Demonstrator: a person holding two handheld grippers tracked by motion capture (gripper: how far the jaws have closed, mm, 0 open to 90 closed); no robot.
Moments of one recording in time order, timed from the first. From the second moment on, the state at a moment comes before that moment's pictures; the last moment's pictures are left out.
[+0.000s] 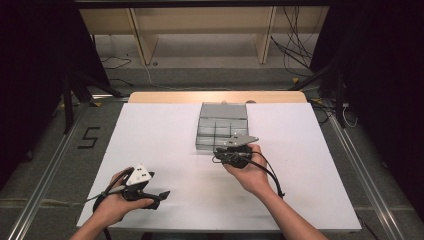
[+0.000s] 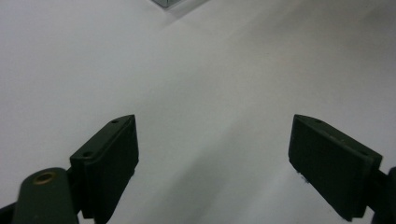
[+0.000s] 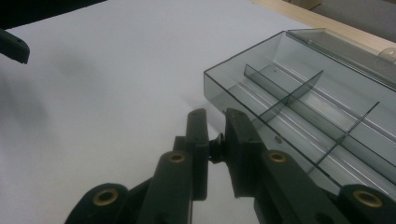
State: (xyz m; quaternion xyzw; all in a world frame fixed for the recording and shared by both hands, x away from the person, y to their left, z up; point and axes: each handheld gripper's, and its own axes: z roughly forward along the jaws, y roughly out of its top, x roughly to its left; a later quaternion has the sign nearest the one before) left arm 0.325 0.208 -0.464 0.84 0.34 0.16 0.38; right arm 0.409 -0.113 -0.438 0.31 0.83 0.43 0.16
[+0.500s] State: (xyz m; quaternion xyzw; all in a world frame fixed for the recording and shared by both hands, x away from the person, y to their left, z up) left arm 0.325 0.208 -0.464 0.84 0.34 0.16 0.38; right arm 0.416 -0.112 -0.436 0.32 0.83 0.43 0.17
